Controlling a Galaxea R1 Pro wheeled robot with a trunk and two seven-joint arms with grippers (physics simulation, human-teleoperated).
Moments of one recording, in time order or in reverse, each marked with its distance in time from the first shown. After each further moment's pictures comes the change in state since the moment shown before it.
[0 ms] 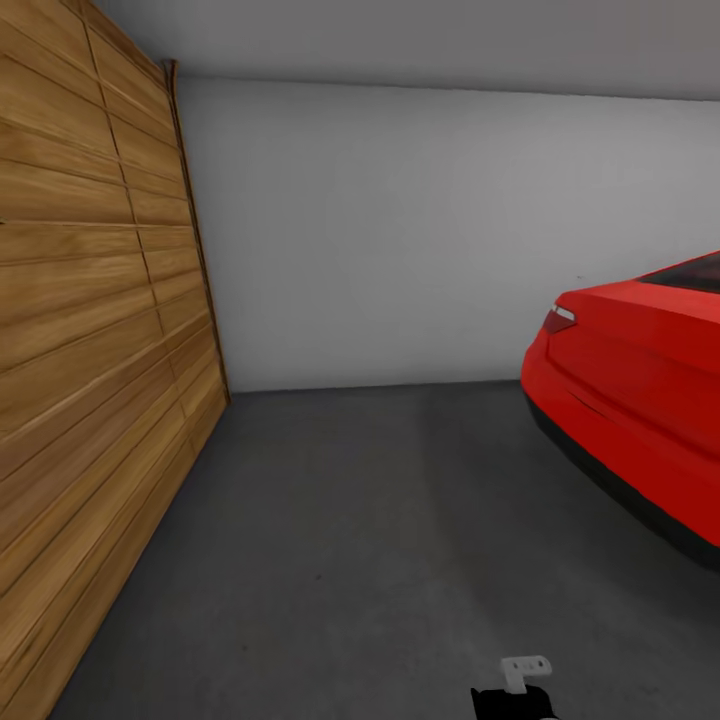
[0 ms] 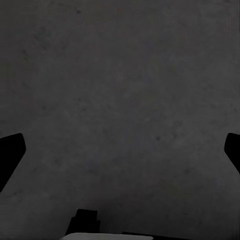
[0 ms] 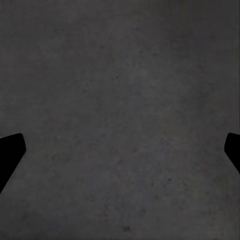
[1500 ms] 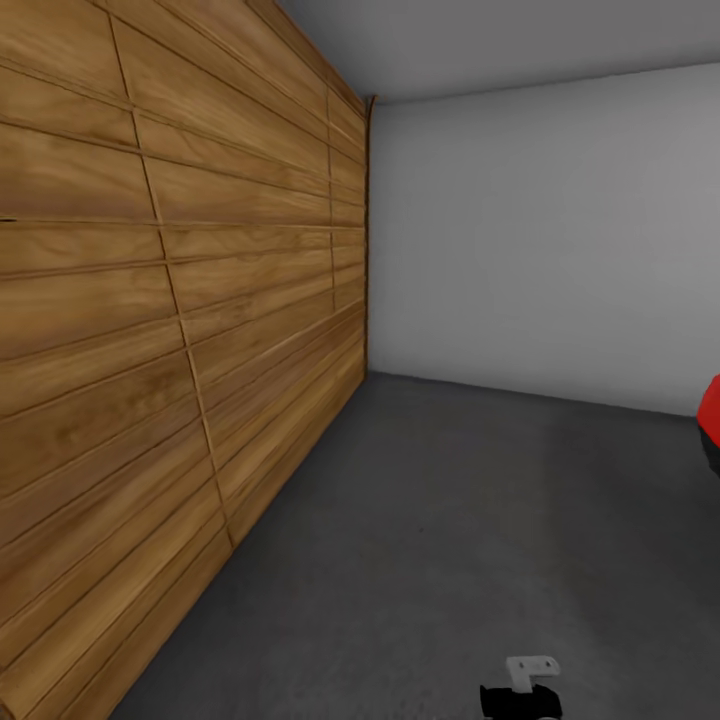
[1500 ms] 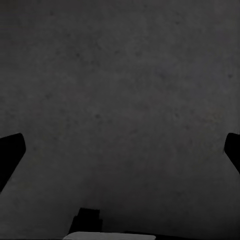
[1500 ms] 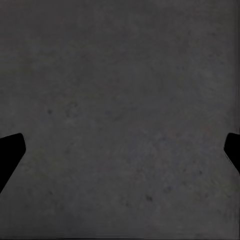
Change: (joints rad) left arm 0.000 0.002 -0.001 0.000 -0.006 0.003 0.002; right arm -0.001 0.004 -0.001 0.000 -0.001 -0.002 -0.099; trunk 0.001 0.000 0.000
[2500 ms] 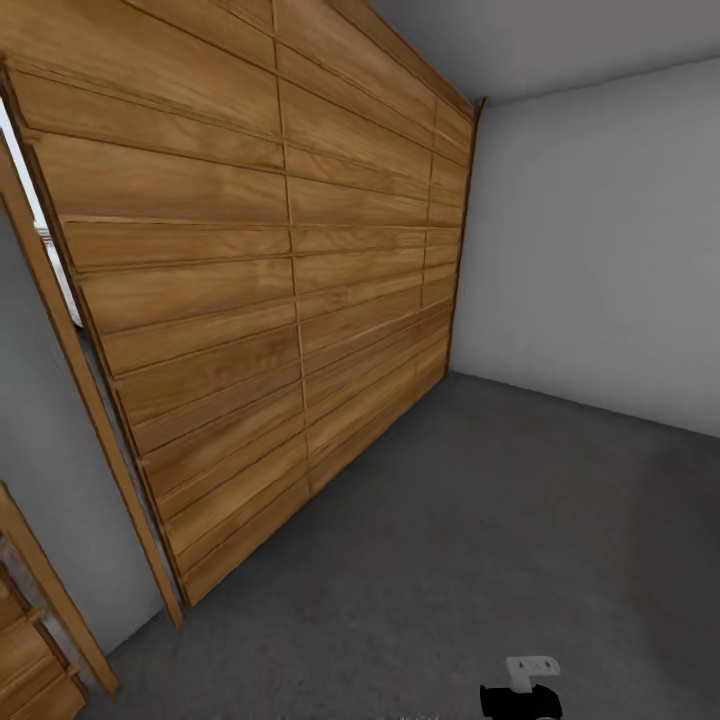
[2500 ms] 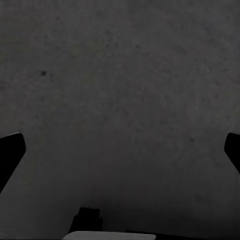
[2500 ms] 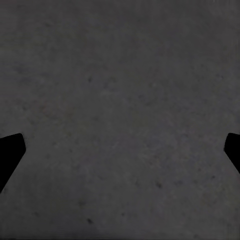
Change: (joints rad) left arm 0.000 0.000 0.000 0.002 -0.001 0.001 0.000; right arm 0.000 0.002 0.002 0.000 -0.001 0.000 -0.009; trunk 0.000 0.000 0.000
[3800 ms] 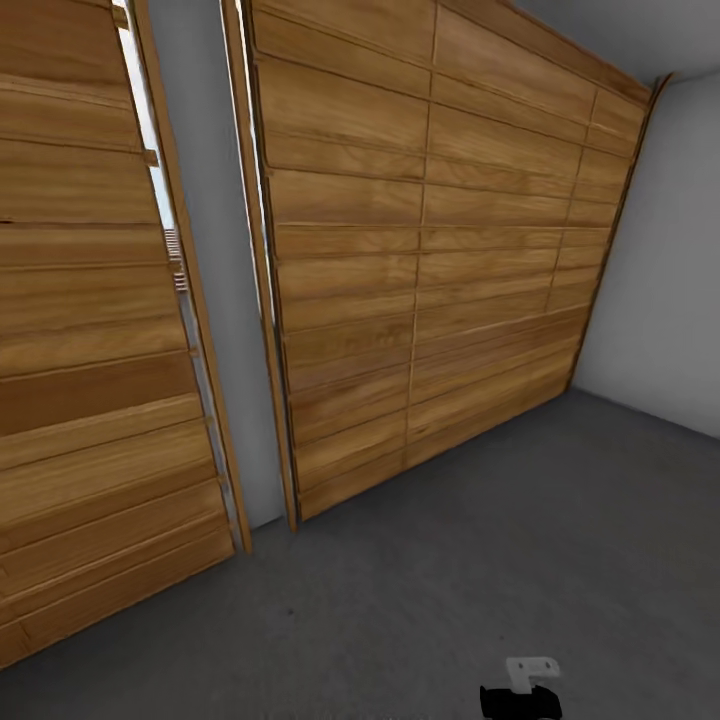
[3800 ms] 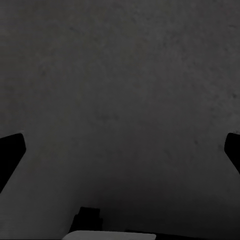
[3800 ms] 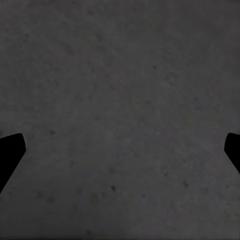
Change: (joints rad) left arm 0.000 0.001 0.000 0.000 0.000 0.002 0.000; right arm -0.001 0.001 0.000 0.005 0.000 -0.002 -0.002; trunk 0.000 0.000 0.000
